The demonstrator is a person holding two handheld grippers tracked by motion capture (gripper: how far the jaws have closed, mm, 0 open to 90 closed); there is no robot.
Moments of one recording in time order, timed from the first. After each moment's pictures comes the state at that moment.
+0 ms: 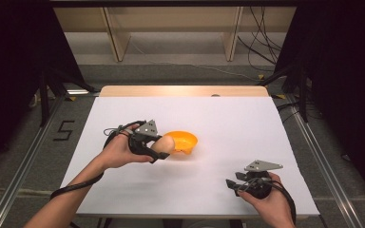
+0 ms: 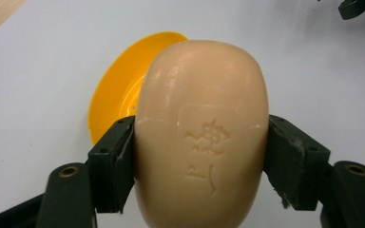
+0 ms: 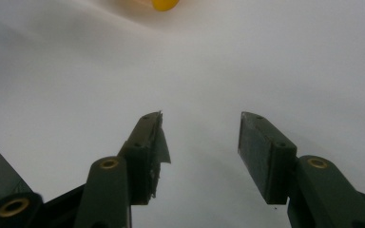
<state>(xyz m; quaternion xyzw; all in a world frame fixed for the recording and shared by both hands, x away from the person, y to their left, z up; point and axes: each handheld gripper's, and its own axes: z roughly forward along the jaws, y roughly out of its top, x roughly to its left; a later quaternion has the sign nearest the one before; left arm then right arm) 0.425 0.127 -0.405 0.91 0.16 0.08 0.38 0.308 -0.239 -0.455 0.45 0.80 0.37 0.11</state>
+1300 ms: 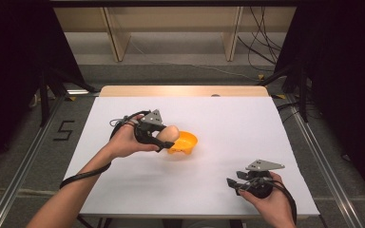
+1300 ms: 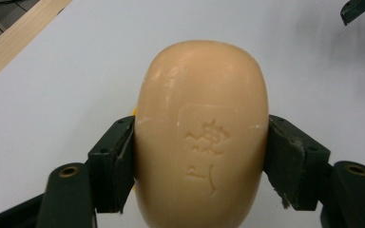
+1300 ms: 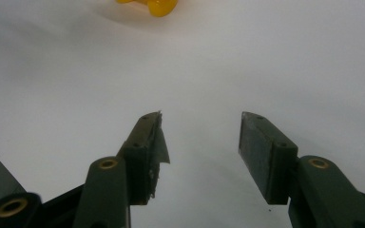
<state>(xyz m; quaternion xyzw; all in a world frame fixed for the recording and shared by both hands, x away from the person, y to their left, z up) 0.452 0.115 -0.399 0.90 0.17 0.10 0.40 0.308 -0.242 -0.454 0.46 0.80 0.37 0.12</state>
